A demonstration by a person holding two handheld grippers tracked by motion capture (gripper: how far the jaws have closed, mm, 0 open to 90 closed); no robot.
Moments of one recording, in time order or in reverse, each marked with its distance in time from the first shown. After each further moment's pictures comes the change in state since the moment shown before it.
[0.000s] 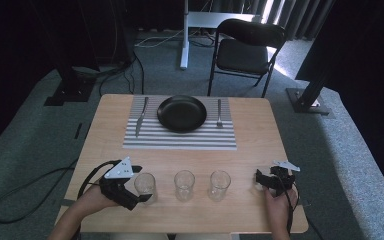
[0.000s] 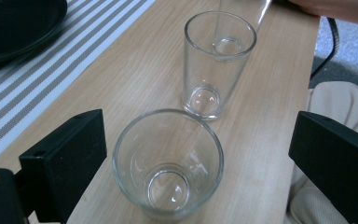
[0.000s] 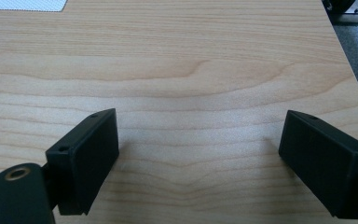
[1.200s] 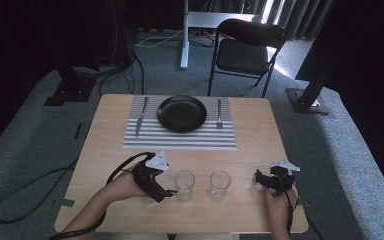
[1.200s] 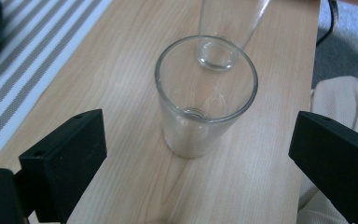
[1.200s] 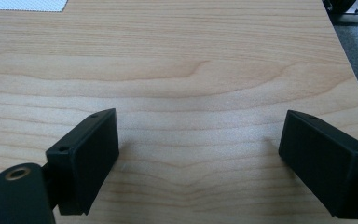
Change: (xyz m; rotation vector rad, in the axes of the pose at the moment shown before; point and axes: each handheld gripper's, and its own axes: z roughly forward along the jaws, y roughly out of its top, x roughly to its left) left arm -0.004 0.055 0.064 0.158 -0.070 0.082; right arm 0.000 0.000 0.000 0.000 0.002 0.000
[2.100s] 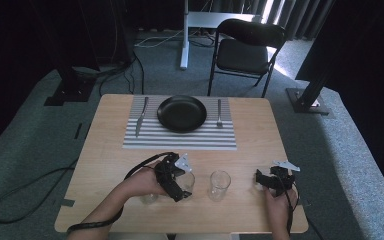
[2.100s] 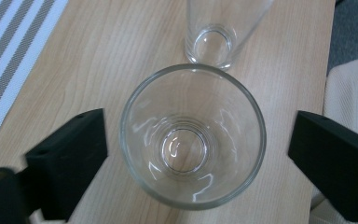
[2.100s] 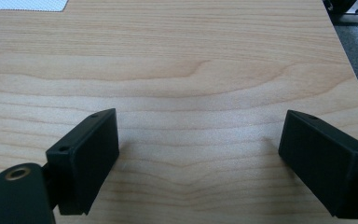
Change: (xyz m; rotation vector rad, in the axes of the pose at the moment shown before) left arm -0.007 0.037 0.042 0.153 -0.014 0.052; right arm 0.000 0.000 0.000 0.000 0.001 -0.001
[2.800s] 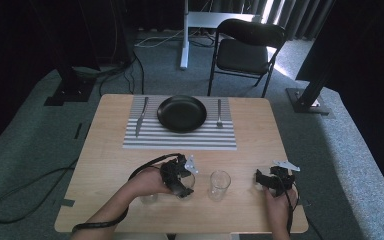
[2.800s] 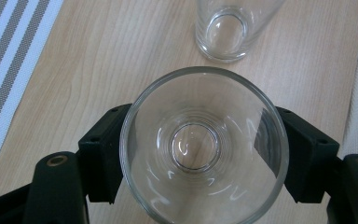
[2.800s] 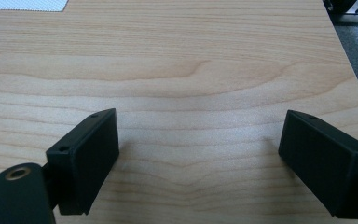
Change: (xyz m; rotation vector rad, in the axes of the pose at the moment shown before) left arm -0.005 0.011 0.011 0.094 0.049 0.028; right arm 0.000 0.000 0.000 0.000 0.000 -0.001
